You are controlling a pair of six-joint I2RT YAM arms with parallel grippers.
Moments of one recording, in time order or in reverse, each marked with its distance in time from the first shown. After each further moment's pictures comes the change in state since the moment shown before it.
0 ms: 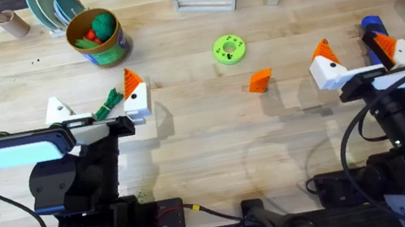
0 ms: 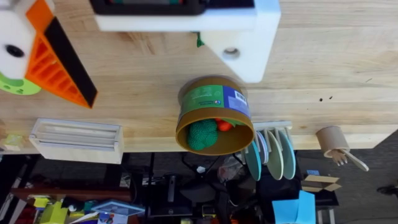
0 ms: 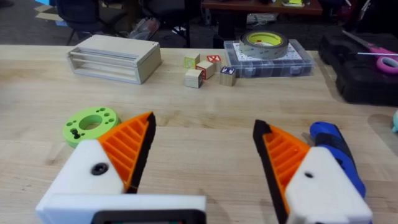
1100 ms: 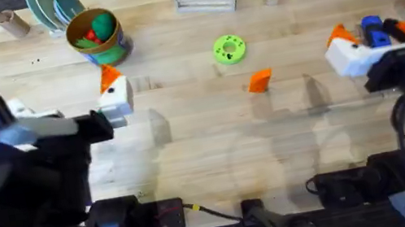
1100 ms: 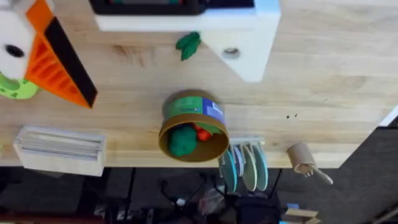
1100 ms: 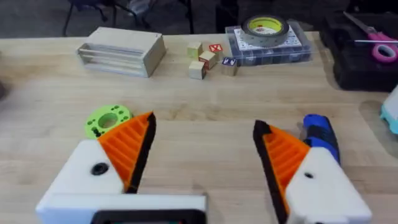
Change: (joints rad) left arm 0.000 0.139 0.380 -0.405 -0.089 0.008; right arm 0.000 0.215 0.357 -0.298 0.000 0.044
